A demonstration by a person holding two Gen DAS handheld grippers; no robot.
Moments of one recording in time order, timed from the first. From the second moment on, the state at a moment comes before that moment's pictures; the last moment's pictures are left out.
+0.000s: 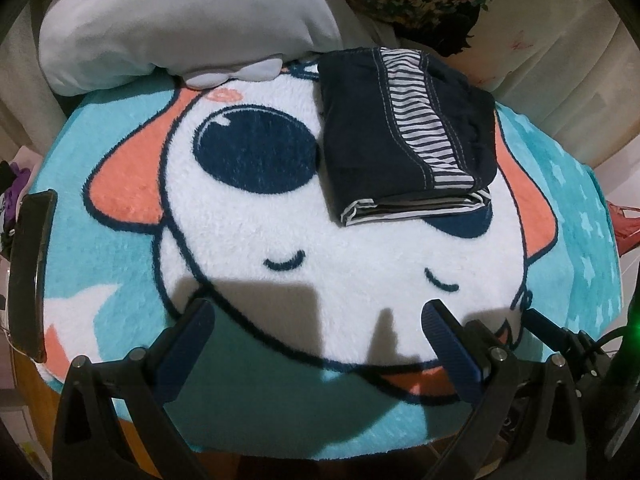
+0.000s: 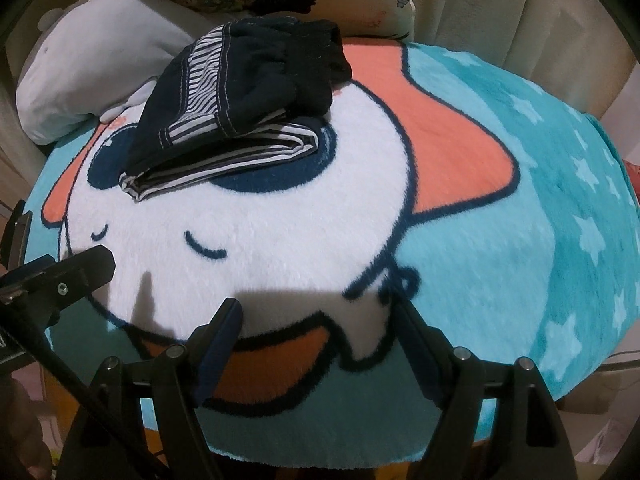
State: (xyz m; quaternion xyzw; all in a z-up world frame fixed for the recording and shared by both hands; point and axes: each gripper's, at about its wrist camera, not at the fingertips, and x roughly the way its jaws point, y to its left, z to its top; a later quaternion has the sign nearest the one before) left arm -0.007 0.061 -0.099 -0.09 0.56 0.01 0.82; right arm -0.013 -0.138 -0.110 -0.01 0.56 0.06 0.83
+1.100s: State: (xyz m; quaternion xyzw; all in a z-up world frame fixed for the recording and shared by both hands) left arm 0.000 0.061 -0.102 -0.10 0.56 0.00 0.82; right arm 0.007 -0.131 -0.110 -0.02 0.55 0.08 0.83
